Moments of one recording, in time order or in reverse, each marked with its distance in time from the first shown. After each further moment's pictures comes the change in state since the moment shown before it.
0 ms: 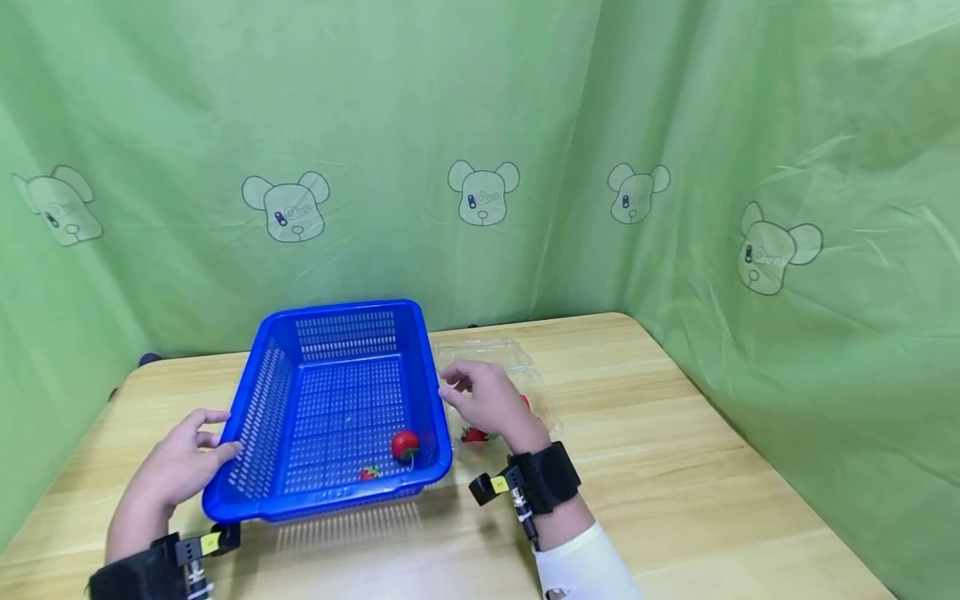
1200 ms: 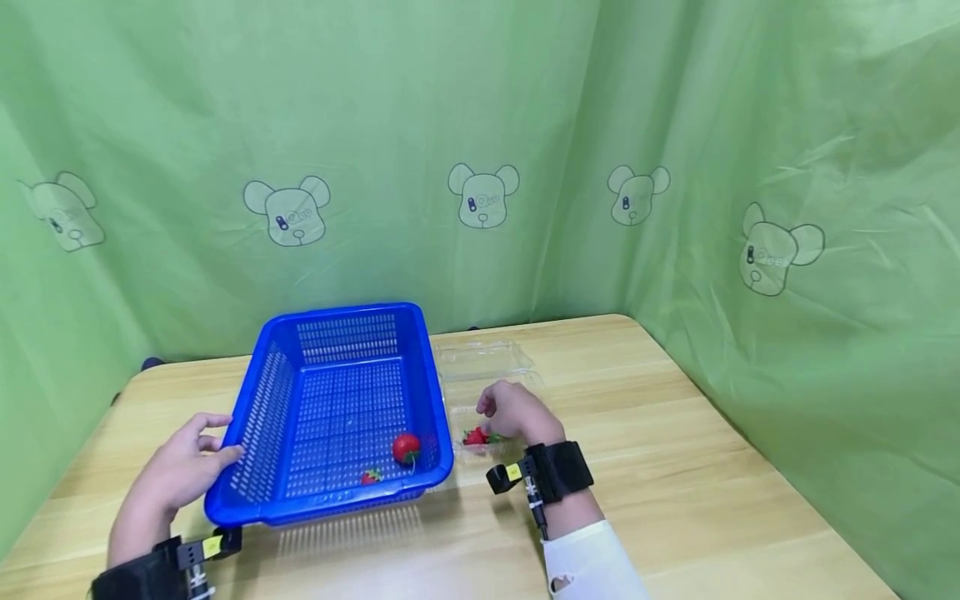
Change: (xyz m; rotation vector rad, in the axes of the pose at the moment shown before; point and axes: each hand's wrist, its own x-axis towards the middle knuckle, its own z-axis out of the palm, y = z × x) left_hand -0.002 0.001 0.002 -0.022 0.008 0.015; right_hand -0.007 0.044 -0.008 -0.090 -0.309 0.413
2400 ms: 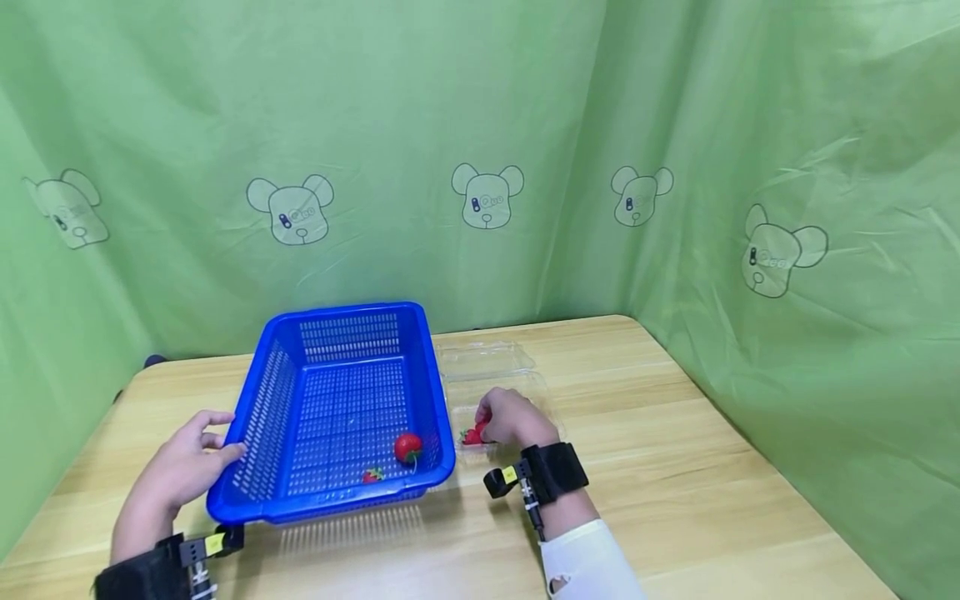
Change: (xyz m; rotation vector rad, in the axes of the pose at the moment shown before) left_hand 0.002 -0.003 0.000 -0.002 -0.001 -0.005; right_hand 0.003 0.001 0.014 -0.014 -0.022 -0.003
